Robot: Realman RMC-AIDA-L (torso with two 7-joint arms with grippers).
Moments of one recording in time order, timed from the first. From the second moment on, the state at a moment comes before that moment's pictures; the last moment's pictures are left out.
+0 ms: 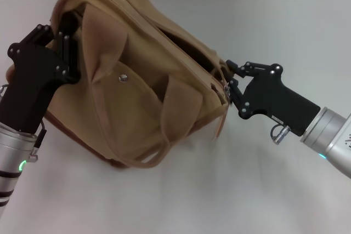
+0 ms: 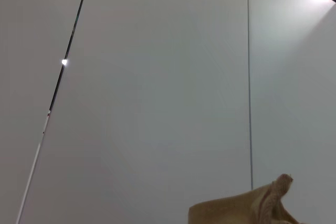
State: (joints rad) left arm -0.34 -2.08 -0.14 -0.23 1.89 1.77 -0.23; right arm 0.55 2.09 -0.03 0.11 -2.09 -1.34 0.12
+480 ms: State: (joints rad) left arm -0.34 -2.08 -0.14 -0.23 1.89 1.75 -0.23; right arm 0.54 2.09 -0.02 0.12 -2.08 -1.37 0.15
